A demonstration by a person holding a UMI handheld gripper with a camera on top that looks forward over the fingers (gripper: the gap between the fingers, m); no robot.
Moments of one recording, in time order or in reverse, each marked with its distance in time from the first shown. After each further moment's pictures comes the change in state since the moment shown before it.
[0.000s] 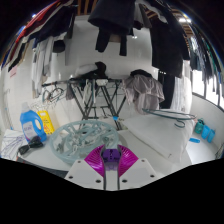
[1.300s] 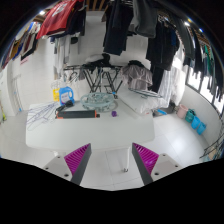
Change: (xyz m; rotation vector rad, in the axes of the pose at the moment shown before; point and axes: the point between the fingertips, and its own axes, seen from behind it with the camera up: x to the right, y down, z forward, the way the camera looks) arm 0.028 0.084 -0.495 -0.234 -0.008 -0.068
